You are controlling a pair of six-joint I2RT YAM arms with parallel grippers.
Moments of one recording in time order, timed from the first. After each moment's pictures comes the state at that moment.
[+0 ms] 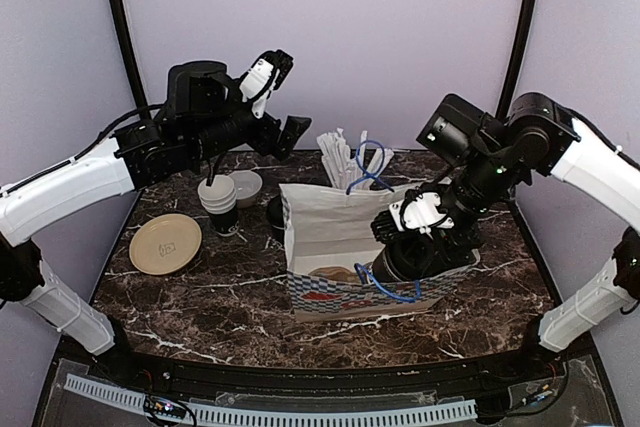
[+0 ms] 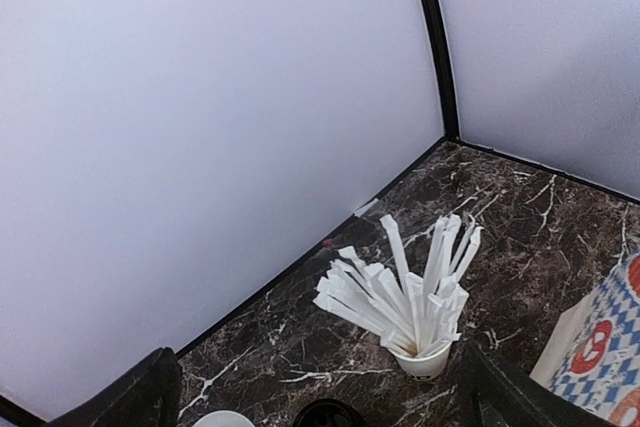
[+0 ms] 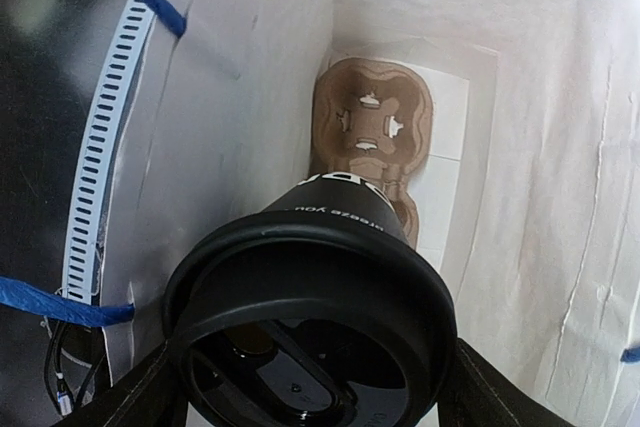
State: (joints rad) left arm -0.88 1.44 1.45 -0.20 -0.30 0.25; right arm 1.04 1.40 1.64 -1.43 -0.16 -0.81
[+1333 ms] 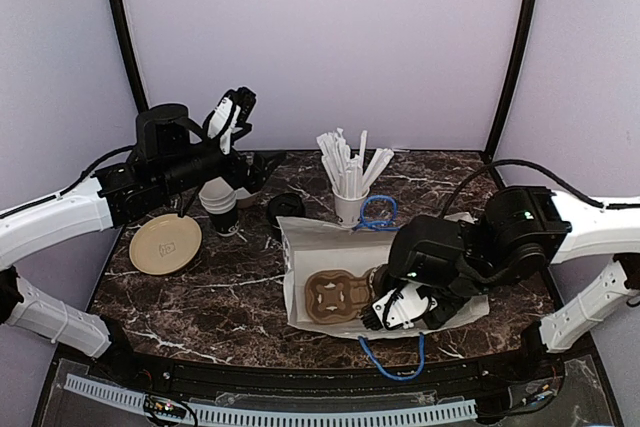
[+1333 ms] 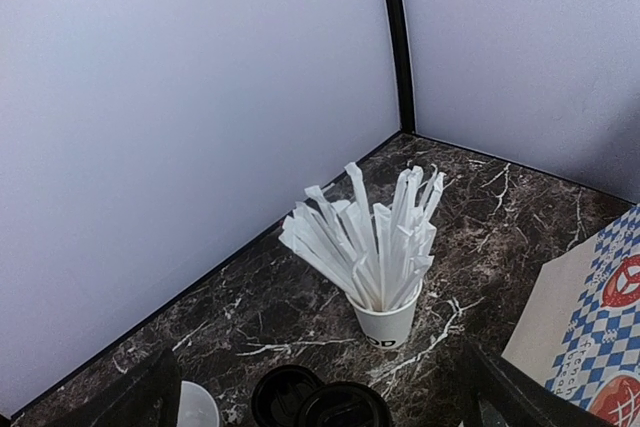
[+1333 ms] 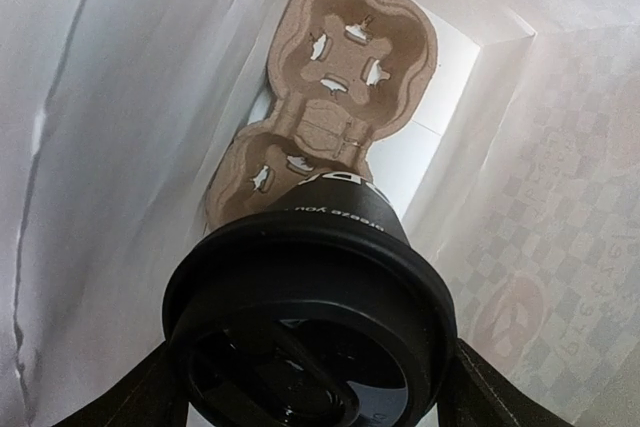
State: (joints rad) left arm -0.76 1.23 1.06 0.01 -0.06 0.17; right arm 1.47 1.35 1.32 -1.23 0.47 -0.75
